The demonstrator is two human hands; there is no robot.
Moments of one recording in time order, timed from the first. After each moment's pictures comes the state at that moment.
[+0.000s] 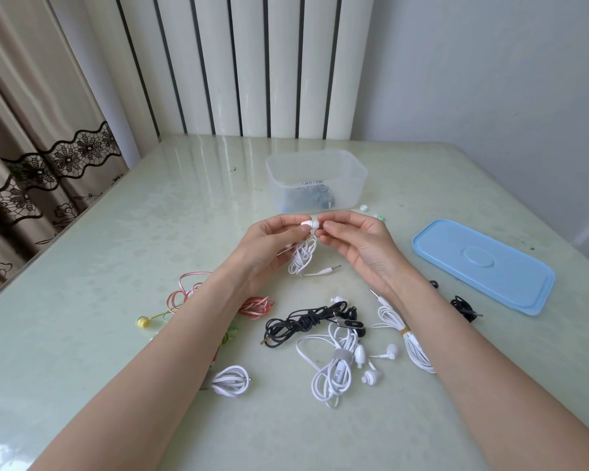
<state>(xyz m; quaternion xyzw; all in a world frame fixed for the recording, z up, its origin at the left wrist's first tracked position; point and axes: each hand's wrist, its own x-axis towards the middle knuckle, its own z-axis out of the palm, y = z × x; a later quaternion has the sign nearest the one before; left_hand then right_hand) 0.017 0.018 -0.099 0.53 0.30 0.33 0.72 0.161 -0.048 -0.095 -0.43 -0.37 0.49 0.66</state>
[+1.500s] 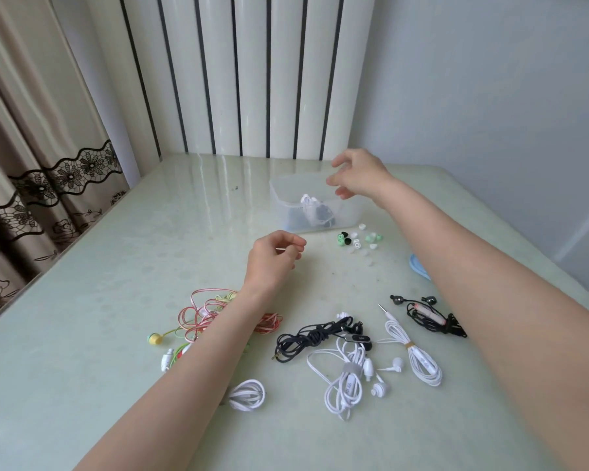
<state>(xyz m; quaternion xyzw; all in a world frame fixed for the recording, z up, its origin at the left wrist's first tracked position) 0.018 0.037 -0.100 0.65 0.38 0.42 0.50 0.188 0.050 0.000 -0.75 -0.50 0.19 0.39</state>
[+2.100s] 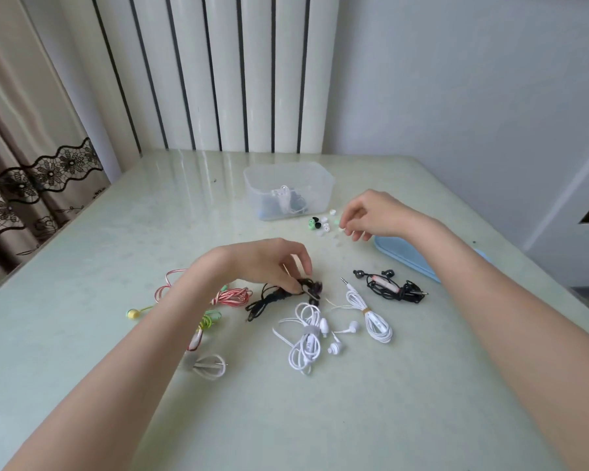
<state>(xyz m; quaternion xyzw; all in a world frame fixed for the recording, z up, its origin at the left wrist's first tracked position) 0.015 -0.017 -0.061 0.89 0.26 -0.05 0.38 0.221 -0.069 -0.038 -0.76 -0.58 0.21 0.21</state>
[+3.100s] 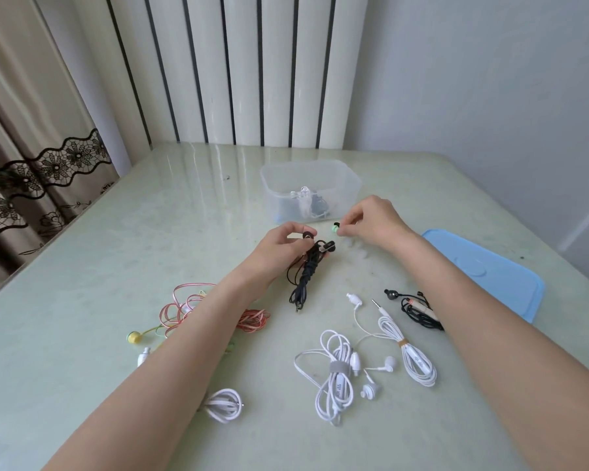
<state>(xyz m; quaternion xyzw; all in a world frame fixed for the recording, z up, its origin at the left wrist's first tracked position) 0.034 0.024 -0.099 0.64 0.33 0.27 0.63 0.210 -0.007 -0.071 -0.78 -0.55 0.12 0.26</state>
